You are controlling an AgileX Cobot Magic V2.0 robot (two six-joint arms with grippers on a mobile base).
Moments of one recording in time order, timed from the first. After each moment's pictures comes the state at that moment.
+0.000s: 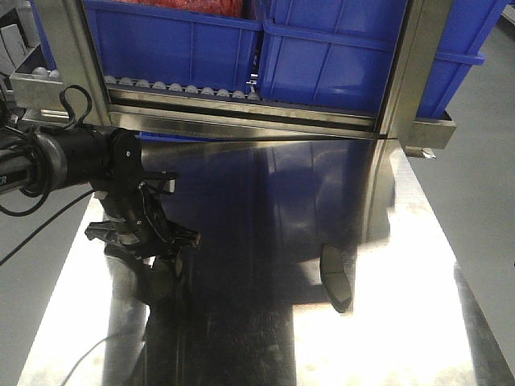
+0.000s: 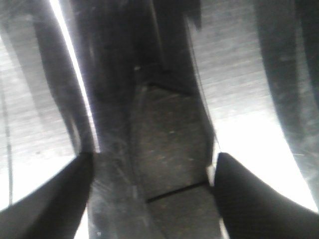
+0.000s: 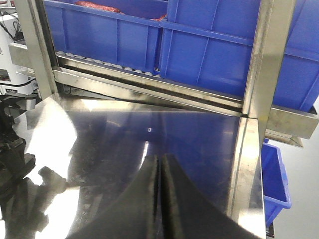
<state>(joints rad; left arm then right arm) -0.35 2.01 -1.42 -0.14 1.04 -0.09 0.33 0.32 -0.41 -0.08 0.36 0.09</state>
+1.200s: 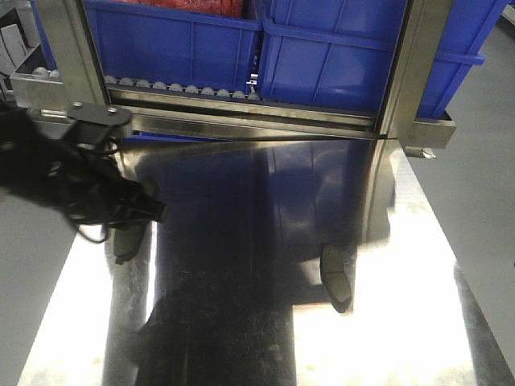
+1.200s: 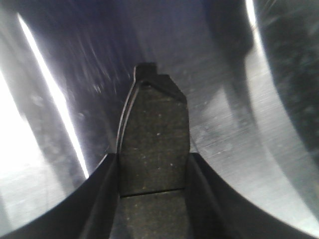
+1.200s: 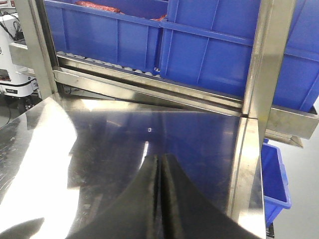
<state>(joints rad) -0.37 1.46 -1.11 -0.09 0.75 0.02 0.33 0.32 -0.41 -0.08 0.36 0.09</state>
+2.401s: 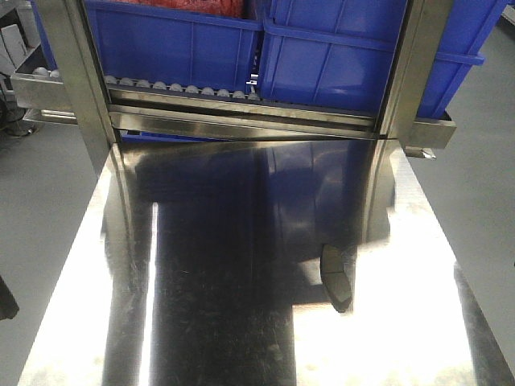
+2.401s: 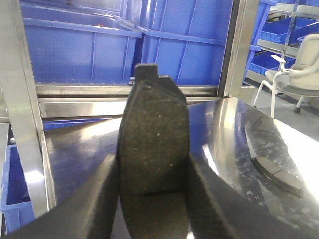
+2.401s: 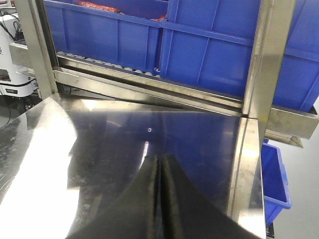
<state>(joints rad) -0.37 0.27 -0.32 -0.09 0.26 0.05 0.33 0.32 -0.41 -0.08 0.36 0.09</state>
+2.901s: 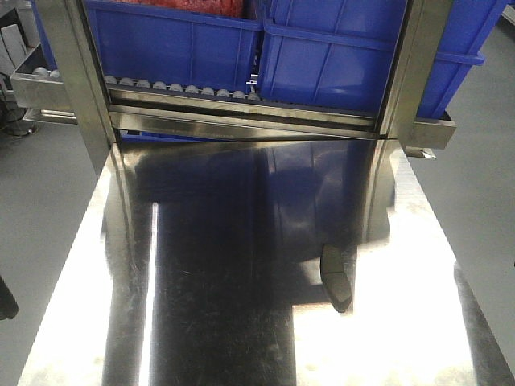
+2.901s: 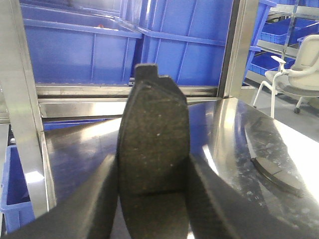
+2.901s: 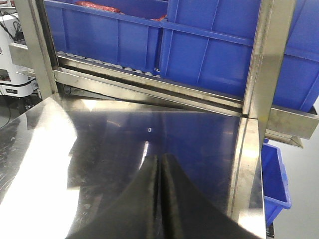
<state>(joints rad) -0.37 0.27 -0.32 -0.09 0.26 0.05 0.33 0.32 -0.41 -0.08 0.36 0.09</state>
